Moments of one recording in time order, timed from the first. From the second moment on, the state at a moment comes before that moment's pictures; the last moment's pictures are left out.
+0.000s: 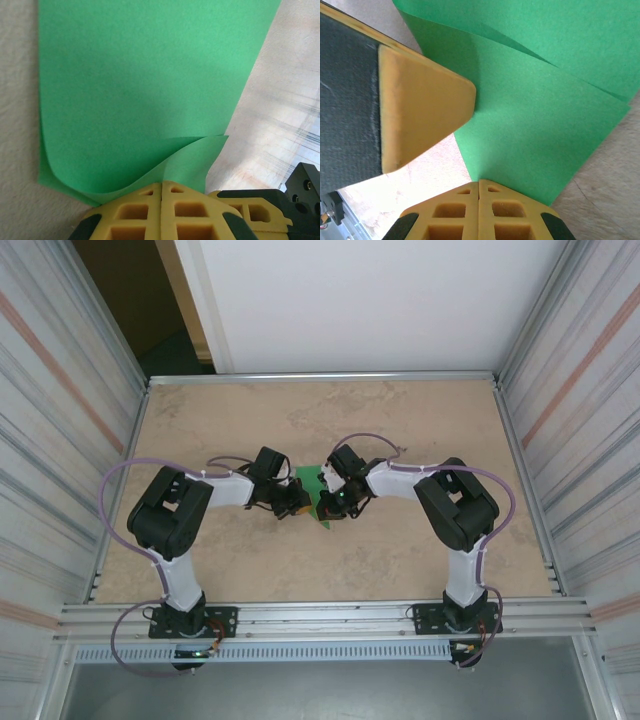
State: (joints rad) left arm -0.49 1.84 0.89 -0.10 0.56 -0.91; right arm 0.68 1.93 1.12 -0.40 -0.52 0.45
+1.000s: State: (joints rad) left arm -0.48 1.85 0.88 -0.07 0.60 -0.90; right arm 0.68 1.76 1.08 -0.46 -0.49 0.44
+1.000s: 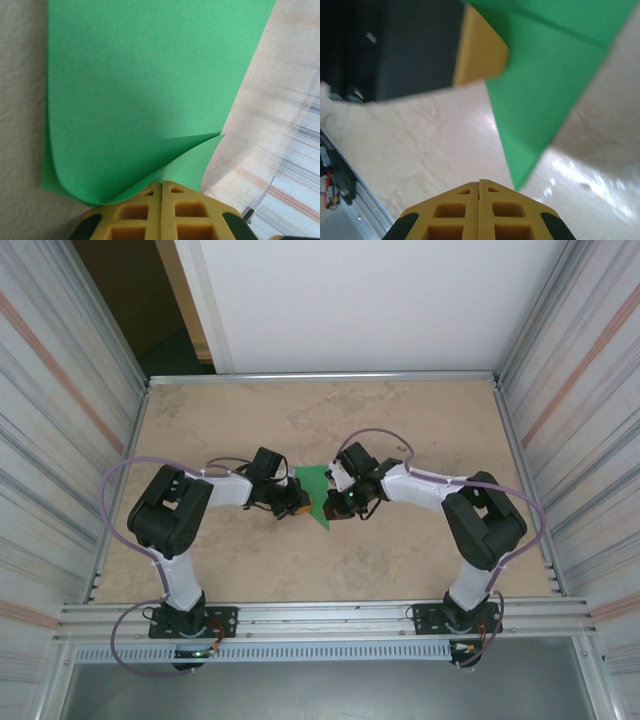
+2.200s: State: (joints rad) left arm -0.53 1.79 0.92 -0.16 0.47 -0.75; right arm 0.69 1.92 1.13 -0.42 -0.45 0.46
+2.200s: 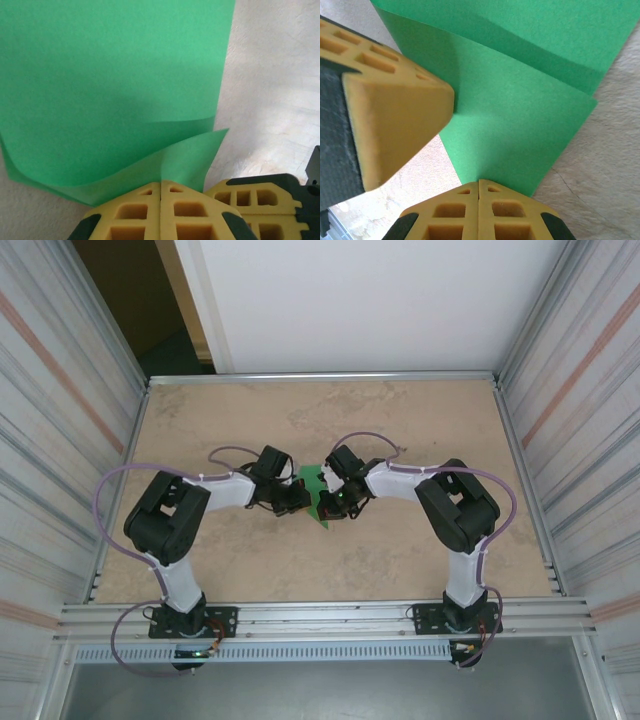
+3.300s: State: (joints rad) left arm -0.48 1.82 0.99 -0.29 0.33 -0.76; right arm 0.70 1.93 1.14 -0.43 -0.45 0.52
